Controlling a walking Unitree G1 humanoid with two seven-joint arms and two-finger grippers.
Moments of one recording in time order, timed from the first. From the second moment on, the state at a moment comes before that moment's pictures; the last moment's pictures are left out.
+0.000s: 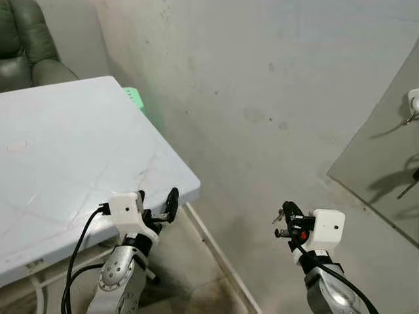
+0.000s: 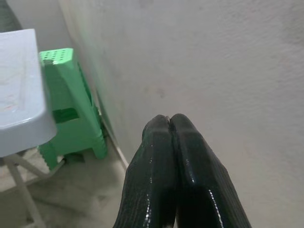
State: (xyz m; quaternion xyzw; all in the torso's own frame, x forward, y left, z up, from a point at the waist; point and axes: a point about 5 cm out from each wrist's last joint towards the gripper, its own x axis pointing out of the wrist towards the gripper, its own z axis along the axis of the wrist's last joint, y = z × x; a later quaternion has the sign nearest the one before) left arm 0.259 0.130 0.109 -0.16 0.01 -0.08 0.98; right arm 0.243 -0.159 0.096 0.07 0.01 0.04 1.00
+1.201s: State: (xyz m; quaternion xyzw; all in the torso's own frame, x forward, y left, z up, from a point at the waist) left arm 0.257 0.133 0.113 -0.16 0.00 -0.06 0.98; right arm 0.240 -0.157 0.100 0.07 0.01 0.05 1.00
